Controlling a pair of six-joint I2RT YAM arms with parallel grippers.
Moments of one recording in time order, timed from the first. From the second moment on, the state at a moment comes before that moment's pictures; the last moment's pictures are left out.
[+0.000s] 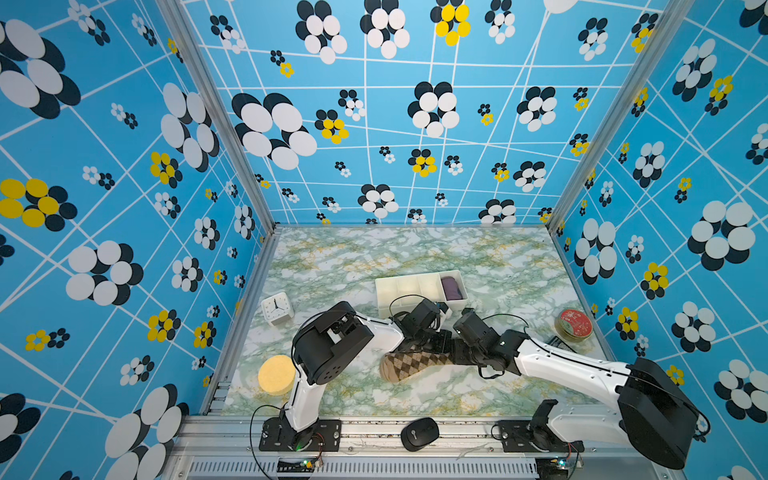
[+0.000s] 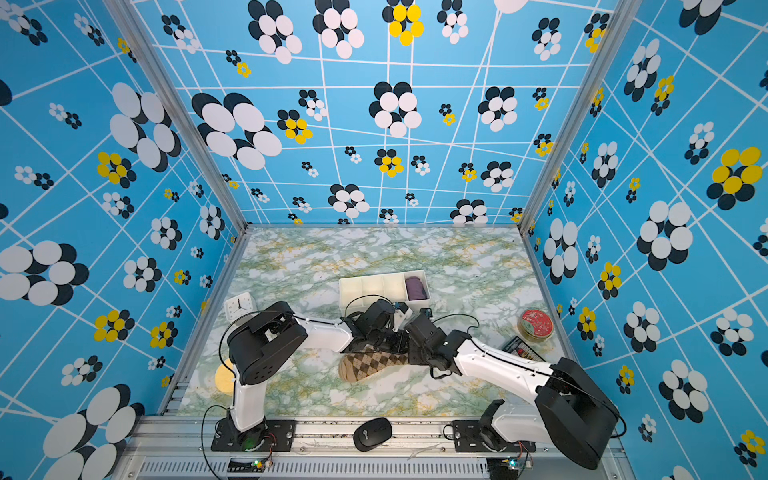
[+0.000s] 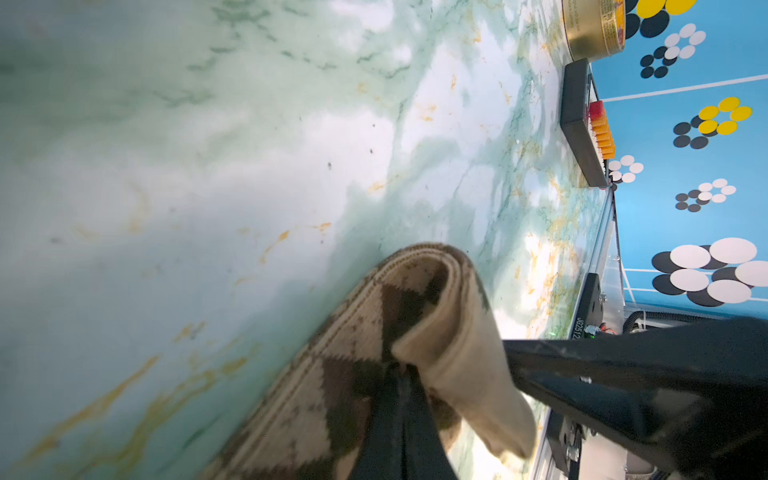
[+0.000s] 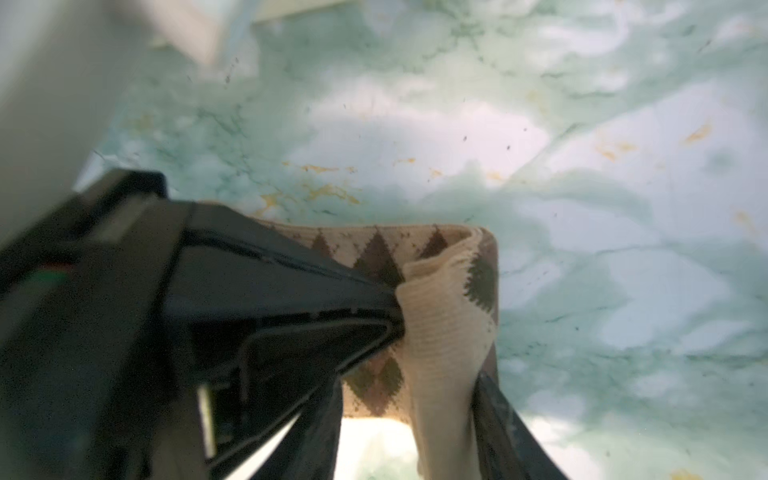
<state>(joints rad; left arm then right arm) -0.91 1.99 0.99 0.24 0.51 -0.71 0.80 1.25 0.62 -0.46 0.15 0.72</state>
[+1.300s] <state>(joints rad) -0.92 1.87 0.96 0.15 0.52 -0.66 0.66 1.18 0.58 -0.56 0.15 0.70</state>
